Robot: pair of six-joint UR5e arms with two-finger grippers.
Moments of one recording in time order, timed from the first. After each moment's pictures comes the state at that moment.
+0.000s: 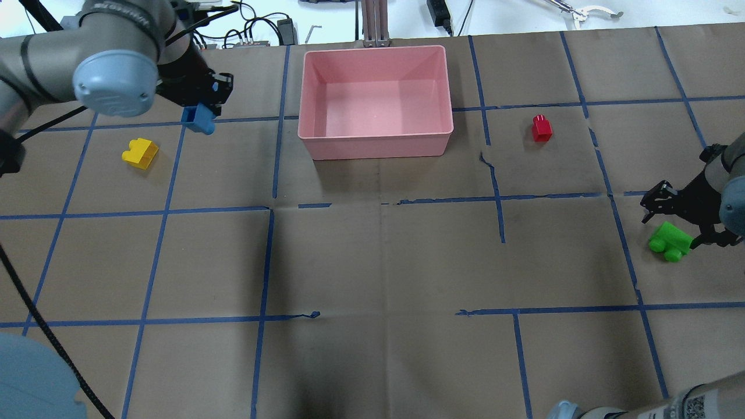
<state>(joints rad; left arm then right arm) -1.58 -1.94 -1.45 -1.15 1.60 0.05 0.94 -1.29 2.06 -2.25 -1.63 0.08</state>
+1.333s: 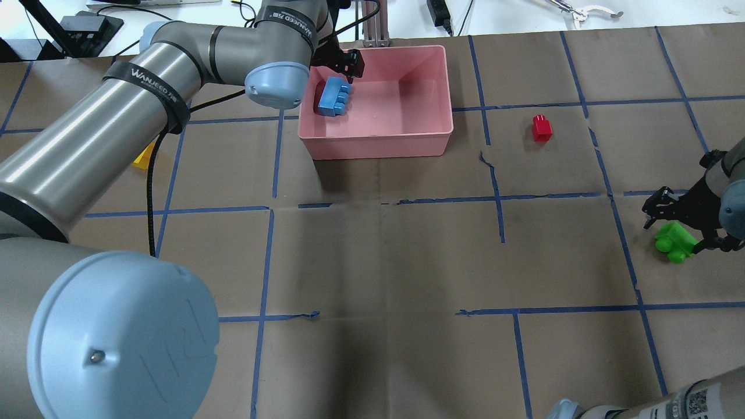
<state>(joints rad) -1.74 -2.17 -1.29 -0.92 1.61 0.06 0.93 -1.28 2.06 -2.25 -1.66 0.05</state>
